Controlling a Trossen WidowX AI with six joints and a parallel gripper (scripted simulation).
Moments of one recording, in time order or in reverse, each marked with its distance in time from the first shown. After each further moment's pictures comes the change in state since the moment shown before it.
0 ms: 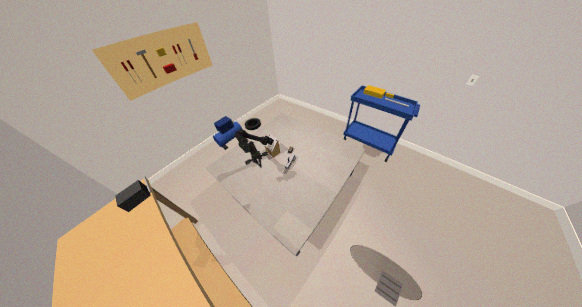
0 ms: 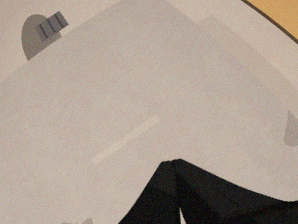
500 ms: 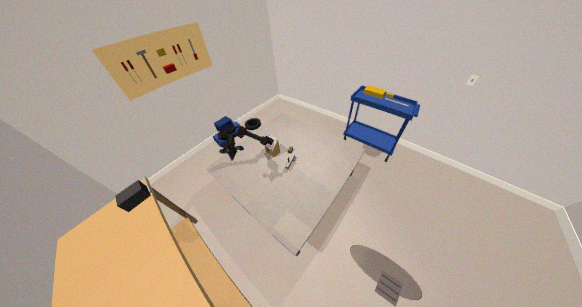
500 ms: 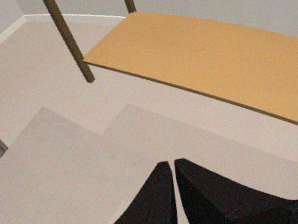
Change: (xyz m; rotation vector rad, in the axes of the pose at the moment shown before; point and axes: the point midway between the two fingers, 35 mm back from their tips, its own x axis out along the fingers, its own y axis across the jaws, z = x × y) arm -0.146 -0.166 -0.001 0.298 -0.309 -0.291
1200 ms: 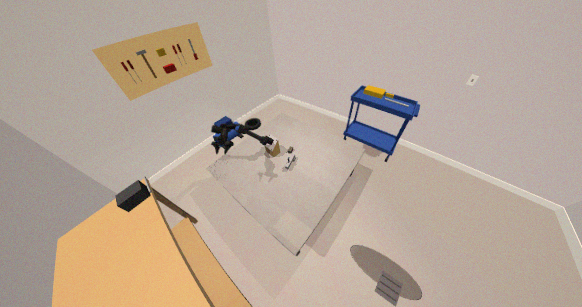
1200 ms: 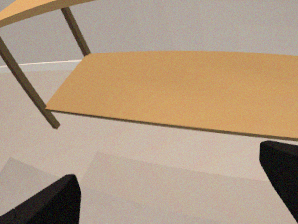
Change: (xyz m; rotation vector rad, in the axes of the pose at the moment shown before) arm -0.061 -0.082 0.009 0.113 -0.118 -0.155
